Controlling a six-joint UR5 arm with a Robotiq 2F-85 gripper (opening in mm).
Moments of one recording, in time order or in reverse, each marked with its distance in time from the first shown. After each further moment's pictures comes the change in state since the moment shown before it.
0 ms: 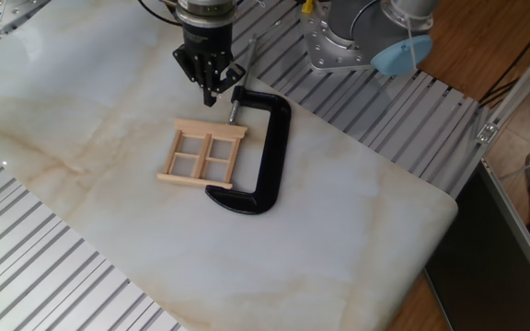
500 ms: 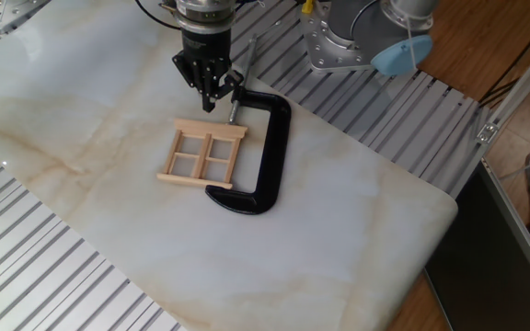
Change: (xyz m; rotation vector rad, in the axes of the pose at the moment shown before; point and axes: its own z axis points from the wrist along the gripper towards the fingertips) arm -0.007 0.000 0.010 -0.005 -0.011 0.014
